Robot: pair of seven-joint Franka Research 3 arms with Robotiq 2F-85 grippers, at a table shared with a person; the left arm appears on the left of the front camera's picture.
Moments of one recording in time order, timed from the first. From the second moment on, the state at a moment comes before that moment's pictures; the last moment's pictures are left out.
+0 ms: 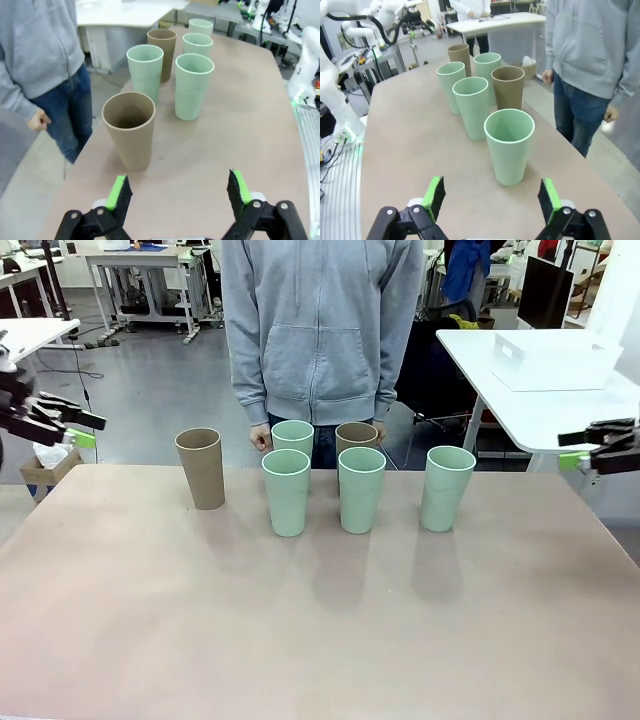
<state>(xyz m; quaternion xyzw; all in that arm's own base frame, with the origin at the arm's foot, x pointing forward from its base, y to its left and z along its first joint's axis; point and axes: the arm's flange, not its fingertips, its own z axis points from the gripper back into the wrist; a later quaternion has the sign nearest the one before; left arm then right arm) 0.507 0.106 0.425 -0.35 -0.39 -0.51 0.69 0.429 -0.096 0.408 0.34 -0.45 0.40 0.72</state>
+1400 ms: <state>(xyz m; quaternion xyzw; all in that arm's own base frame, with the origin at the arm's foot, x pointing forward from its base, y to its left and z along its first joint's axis) 0.568 0.100 0.311 -0.41 -0.46 -0.51 0.60 0.467 -0.064 0.307 0.38 -0.48 0.41 0.68</state>
